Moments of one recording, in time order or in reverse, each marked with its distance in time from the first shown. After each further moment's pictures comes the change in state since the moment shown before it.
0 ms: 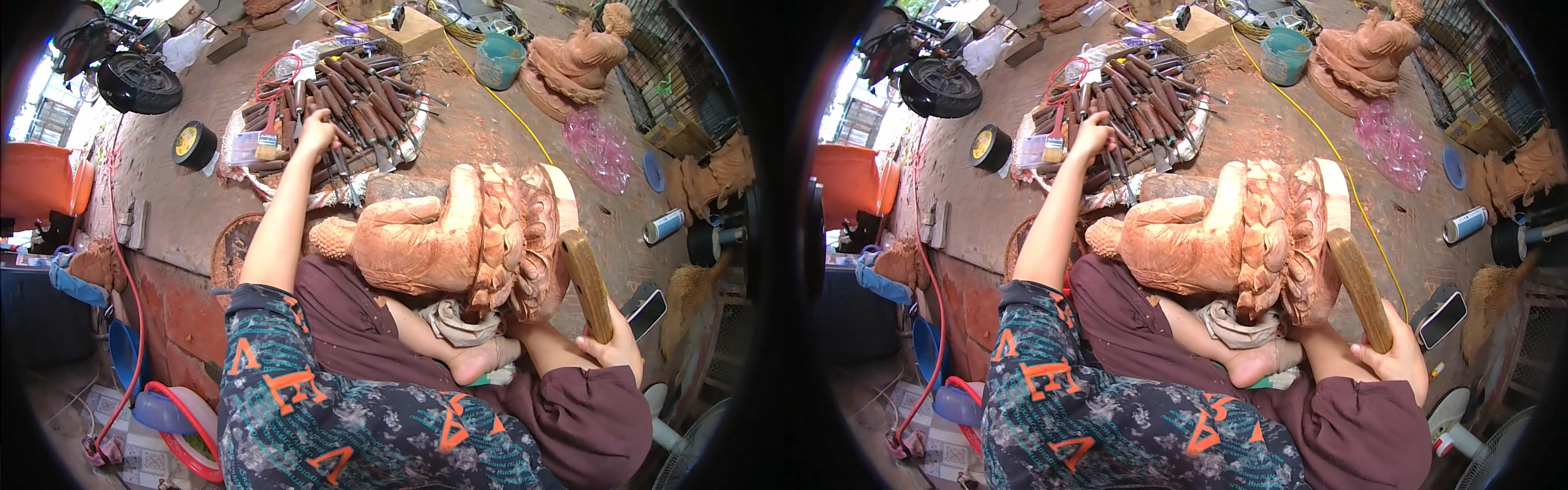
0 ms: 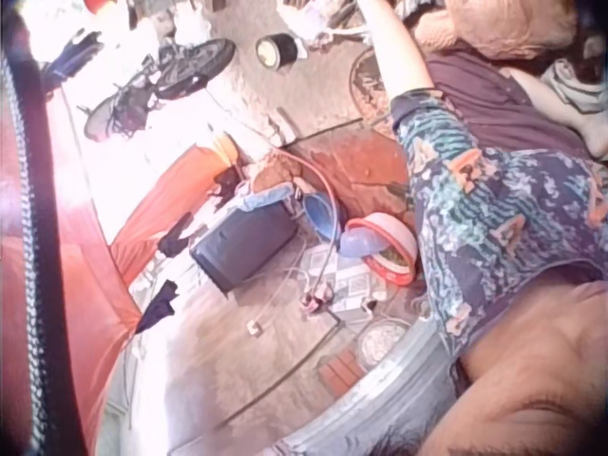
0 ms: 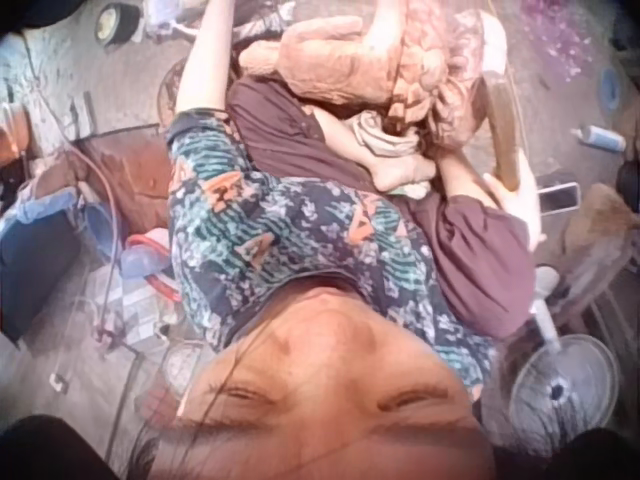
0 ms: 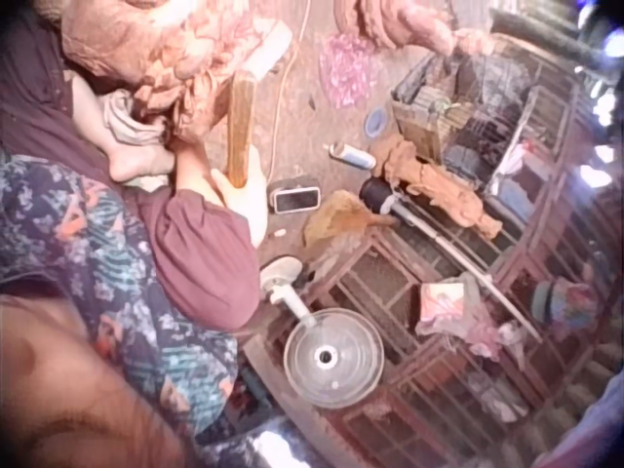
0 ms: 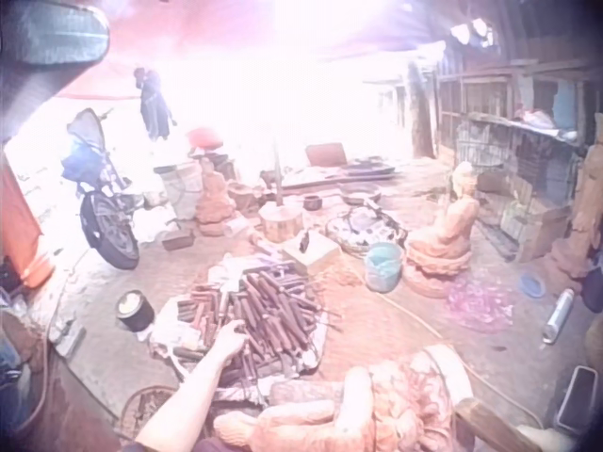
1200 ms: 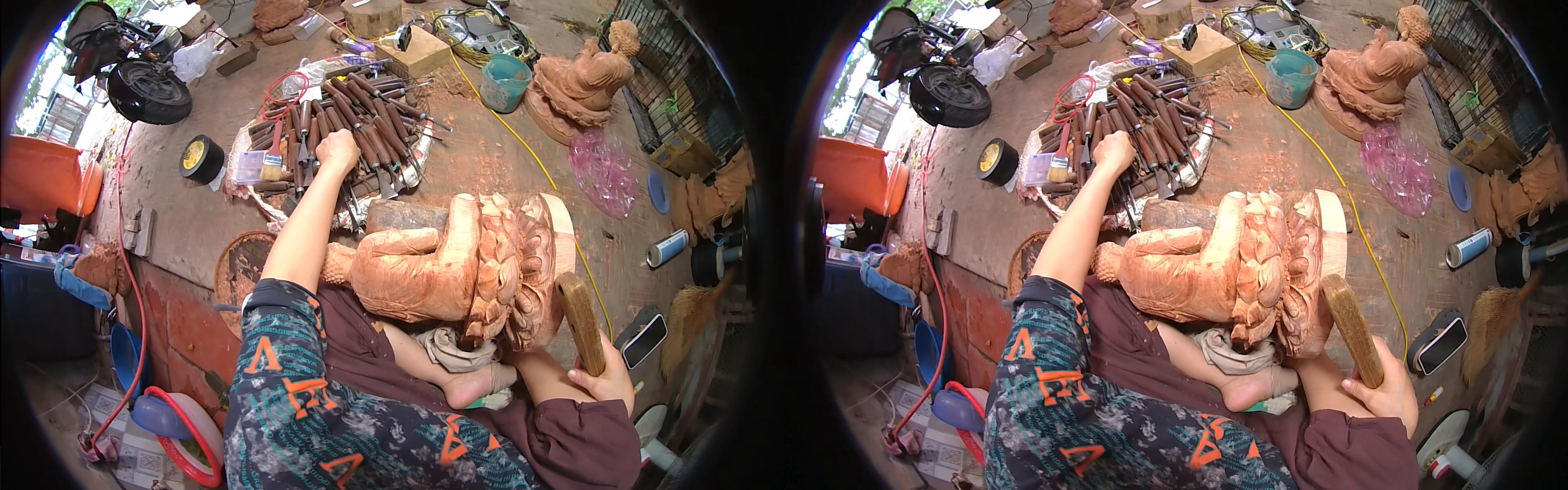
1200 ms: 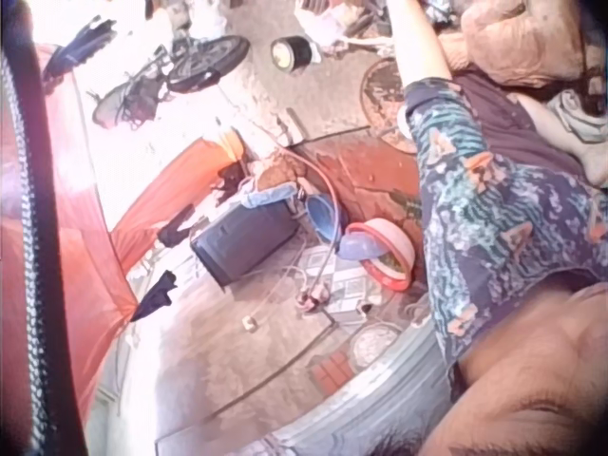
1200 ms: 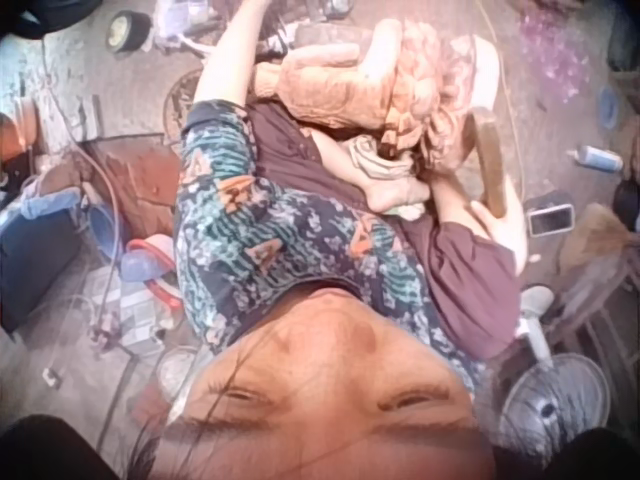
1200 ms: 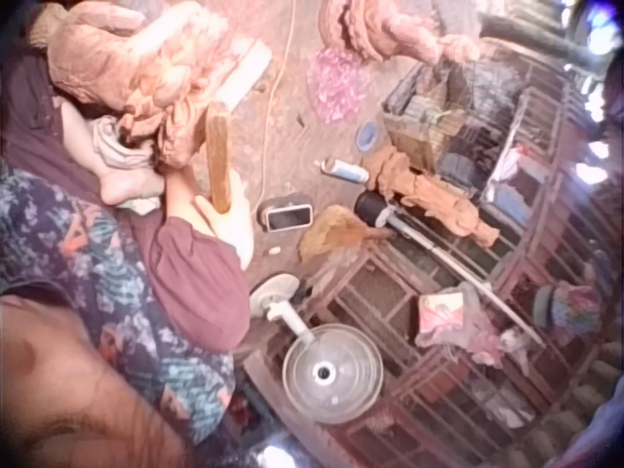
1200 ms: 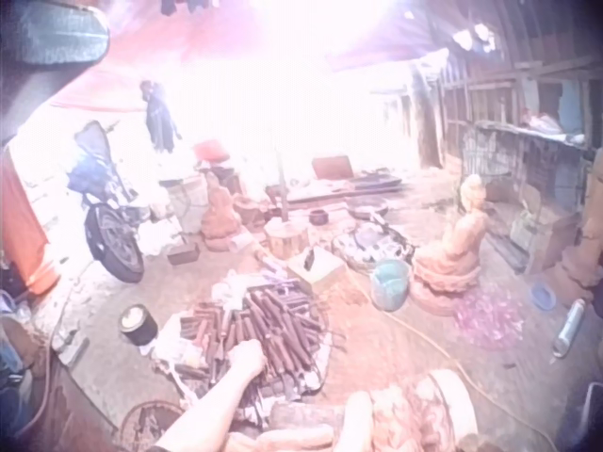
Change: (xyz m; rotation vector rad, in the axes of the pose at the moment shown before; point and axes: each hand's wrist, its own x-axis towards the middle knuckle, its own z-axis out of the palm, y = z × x) left_hand -0.003 0.032 0.043 0.997 0.178 0.210; right_hand 0.004 0.008 -0.010 -0.051 -0.076 0.005
